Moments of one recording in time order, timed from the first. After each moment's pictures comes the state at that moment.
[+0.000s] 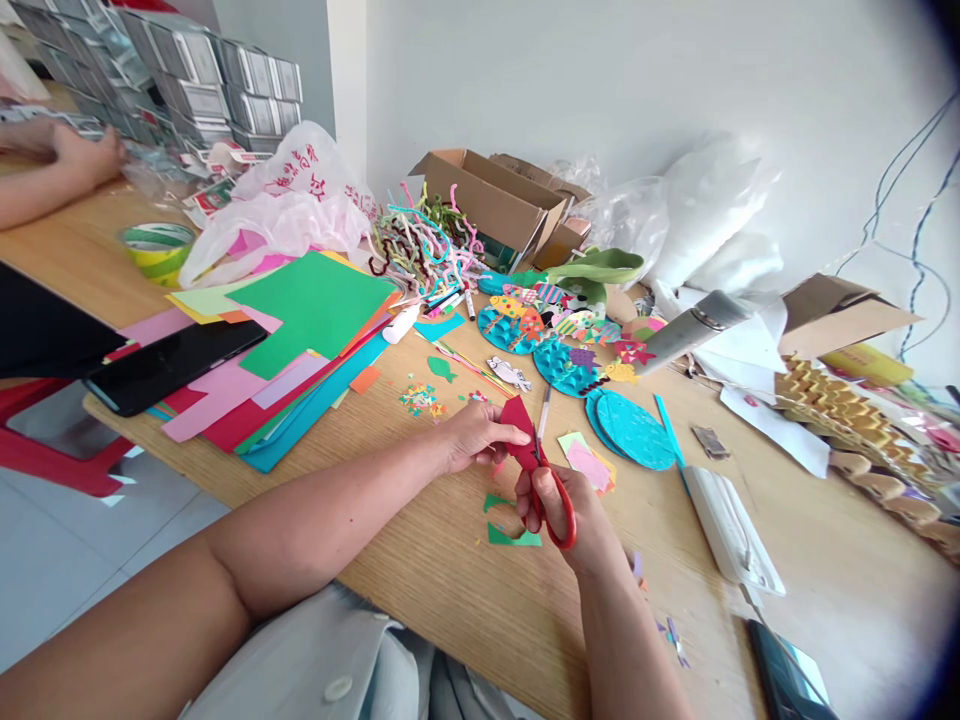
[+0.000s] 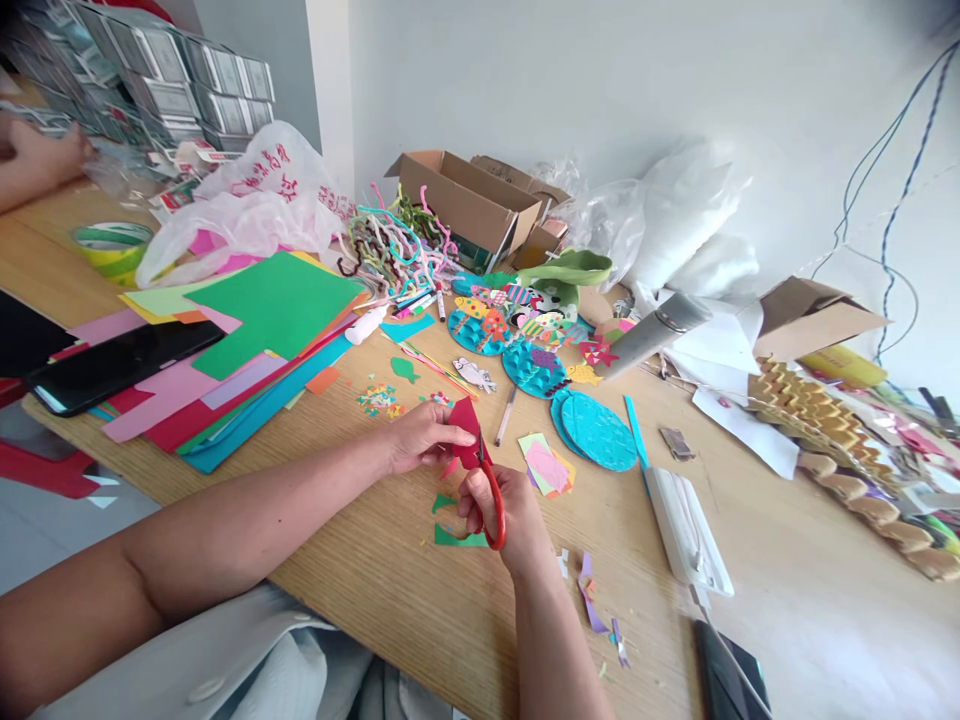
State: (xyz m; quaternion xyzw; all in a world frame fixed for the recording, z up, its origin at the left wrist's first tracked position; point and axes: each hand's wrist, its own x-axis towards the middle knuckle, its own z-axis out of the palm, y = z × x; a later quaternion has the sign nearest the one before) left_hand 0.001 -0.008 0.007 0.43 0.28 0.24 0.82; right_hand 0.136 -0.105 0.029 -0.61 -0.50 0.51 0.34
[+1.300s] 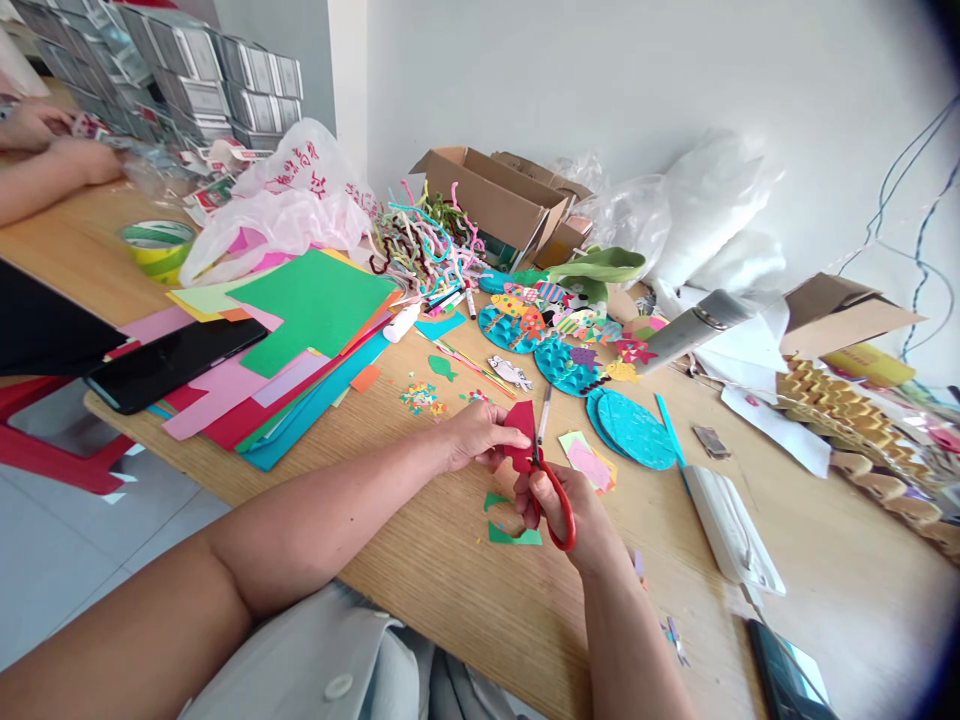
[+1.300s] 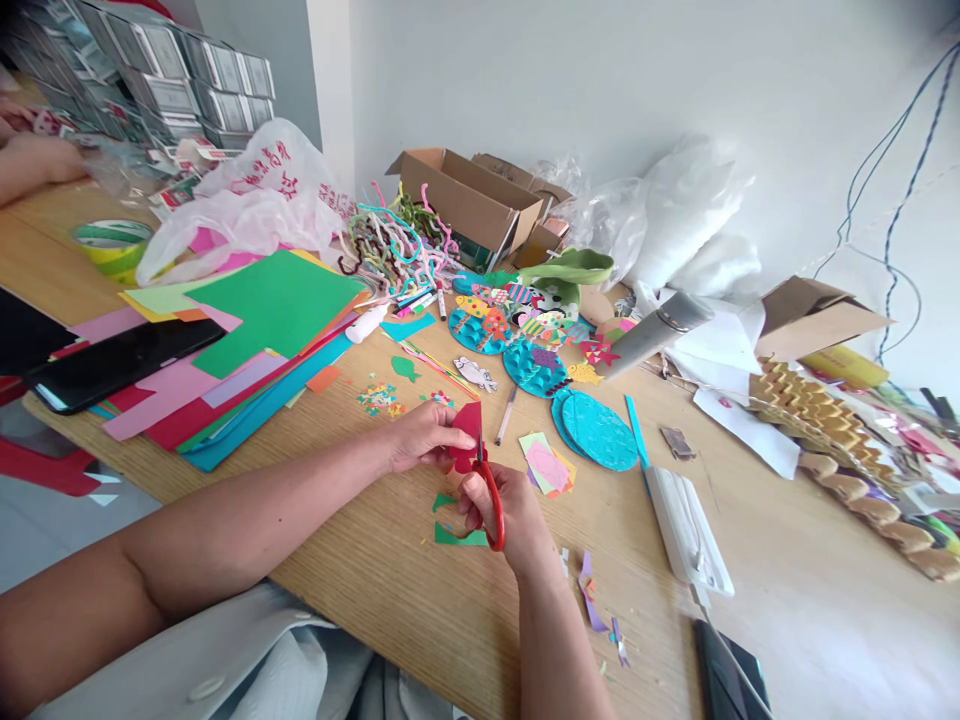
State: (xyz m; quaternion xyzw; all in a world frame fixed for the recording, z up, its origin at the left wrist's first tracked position) left_hand 0.000 -0.010 0.012 0.46 0.31 0.22 0.80; right_hand 0.141 -0.106 0.027 -0.59 -0.54 0.50 0.33
